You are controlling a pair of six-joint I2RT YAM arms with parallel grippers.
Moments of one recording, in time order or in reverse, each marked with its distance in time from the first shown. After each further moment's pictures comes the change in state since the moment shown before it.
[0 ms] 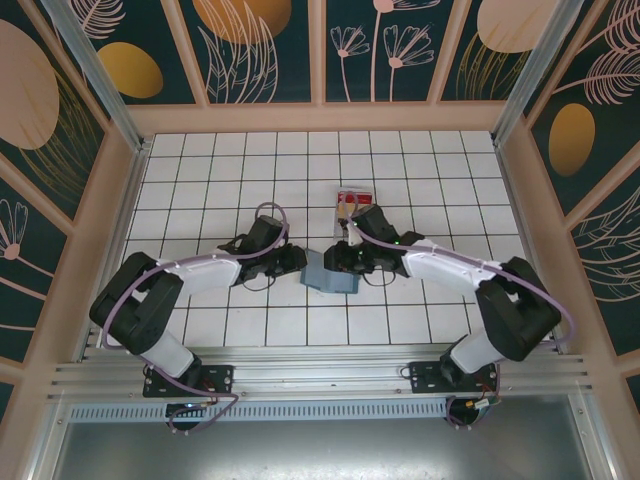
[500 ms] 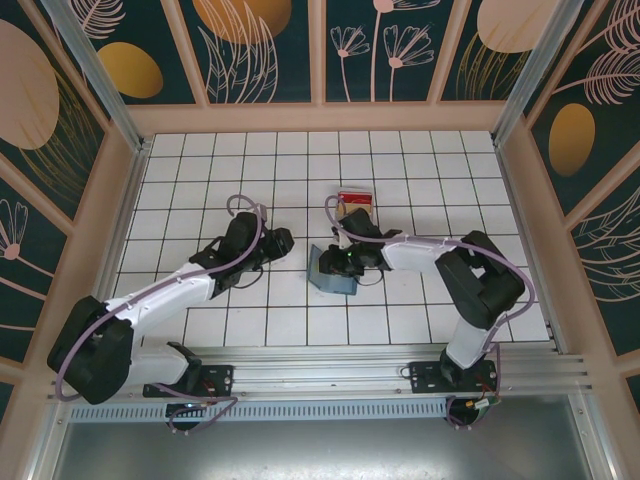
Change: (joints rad) left arm 0.000 -0.299 -0.049 -0.039 -0.242 -0.018; right arm 0.001 0.236 0.062 0.071 0.000 -0.010
